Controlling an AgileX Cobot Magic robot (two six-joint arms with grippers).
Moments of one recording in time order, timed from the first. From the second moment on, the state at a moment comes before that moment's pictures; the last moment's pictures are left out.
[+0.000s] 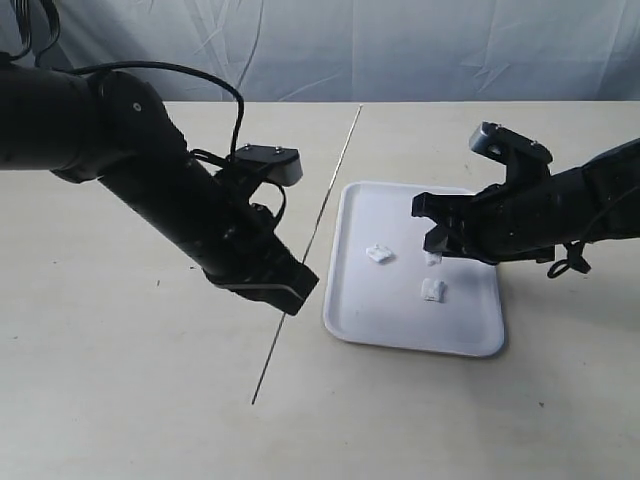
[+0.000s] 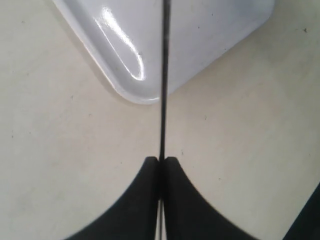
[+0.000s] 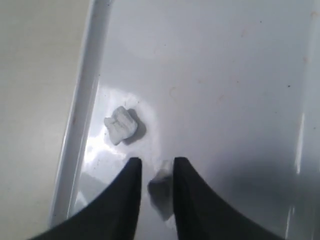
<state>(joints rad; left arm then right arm) -0.56 1.75 -1.05 -0.70 0.78 0.58 0.24 1.78 -0.78 1.41 0.37 -0.98</state>
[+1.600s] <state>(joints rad) -0.64 2.27 -1.82 -0.51 1.05 0.24 0.24 1.33 -0.78 1.18 0.41 -0.84</state>
